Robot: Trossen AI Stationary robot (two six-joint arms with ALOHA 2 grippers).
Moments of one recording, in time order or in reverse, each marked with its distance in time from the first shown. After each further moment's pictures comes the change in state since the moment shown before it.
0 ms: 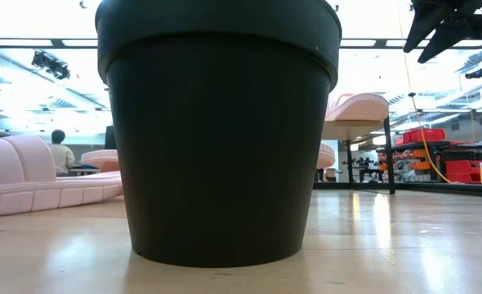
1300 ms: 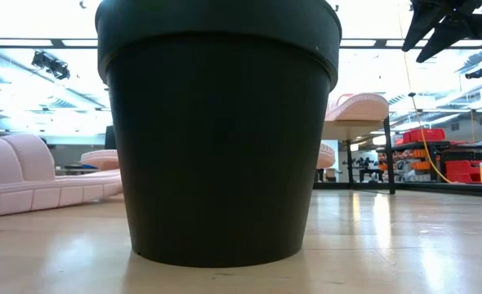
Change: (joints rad) left arm 0.091 0.106 -0.058 0.146 -0.031 0.097; right arm 0.000 0.000 0.000 0.013 0.001 0.001
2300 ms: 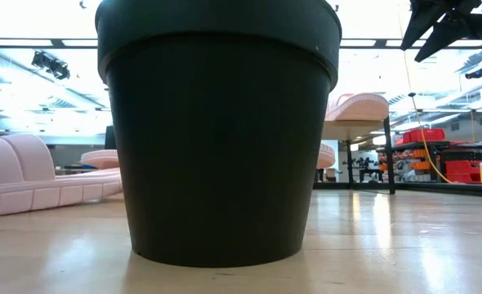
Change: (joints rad) left arm 0.001 0.003 0.000 -0.012 0.030 -0.028; right arm 0.000 0.000 0.000 0.017 0.000 0.002
